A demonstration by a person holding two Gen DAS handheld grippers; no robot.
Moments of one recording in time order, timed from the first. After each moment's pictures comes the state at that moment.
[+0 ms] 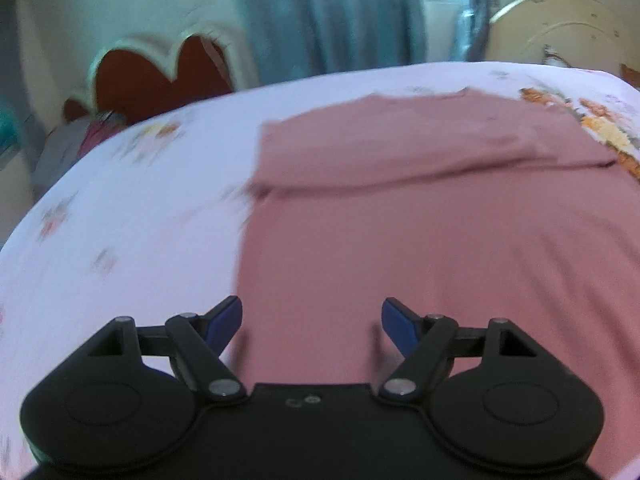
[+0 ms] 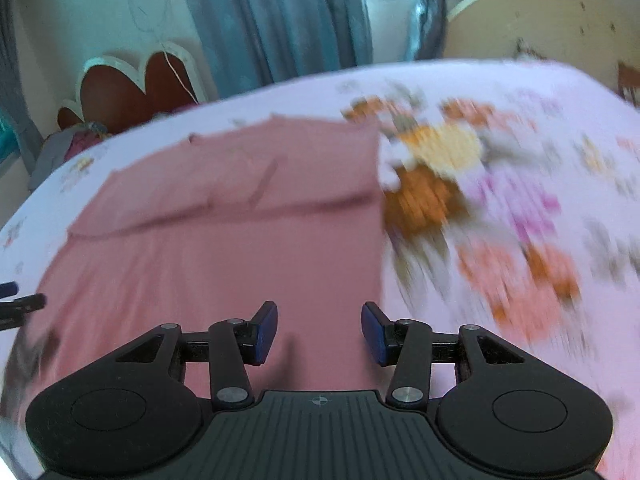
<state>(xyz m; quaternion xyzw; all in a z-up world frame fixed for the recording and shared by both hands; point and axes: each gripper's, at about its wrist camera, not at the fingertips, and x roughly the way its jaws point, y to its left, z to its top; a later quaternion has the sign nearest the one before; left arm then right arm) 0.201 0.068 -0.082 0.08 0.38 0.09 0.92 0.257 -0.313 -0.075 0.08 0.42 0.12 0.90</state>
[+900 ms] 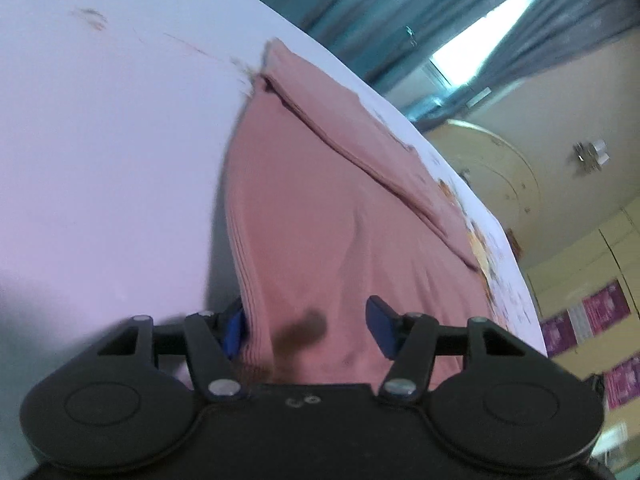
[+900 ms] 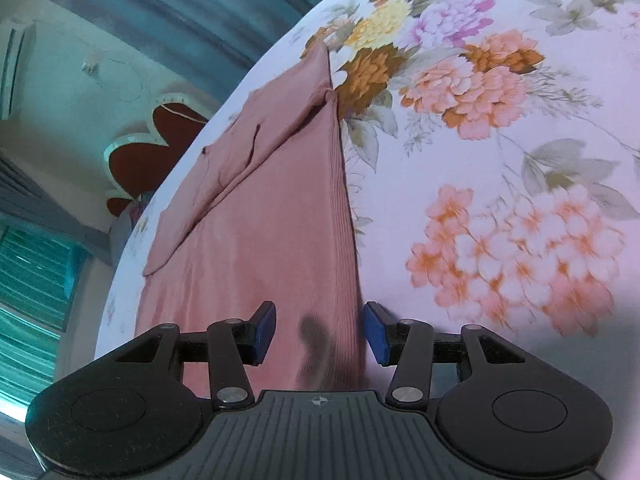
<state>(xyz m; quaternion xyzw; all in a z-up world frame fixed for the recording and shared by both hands) 0.155 0.174 -0.130 -0.32 0.38 -0.10 0.86 0.226 -0.385 -0.124 0.34 0.47 0.19 0.79</state>
